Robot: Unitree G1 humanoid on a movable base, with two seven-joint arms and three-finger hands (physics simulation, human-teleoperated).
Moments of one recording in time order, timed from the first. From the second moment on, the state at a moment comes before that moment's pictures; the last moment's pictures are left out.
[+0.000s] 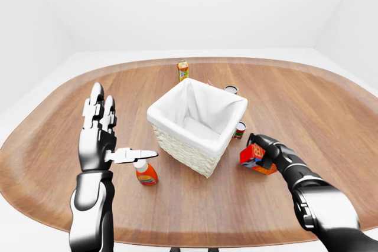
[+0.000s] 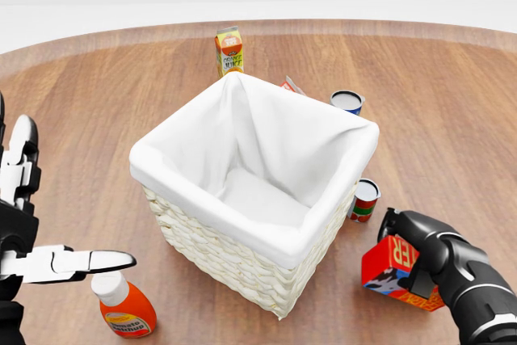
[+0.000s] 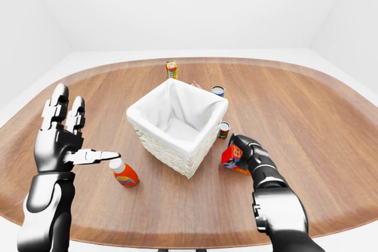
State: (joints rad) left arm 0.03 0.07 0.22 -0.48 -0.11 0.09 -0.11; right arm -0.75 -0.37 -0.01 1.37 -0.97 -0.09 0.12
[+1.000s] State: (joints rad) left arm 0.00 0.08 0.24 -0.57 -0.12 0.09 -0.11; right arm -0.88 -0.59 -0.11 1.14 -0.40 -0.09 0.35
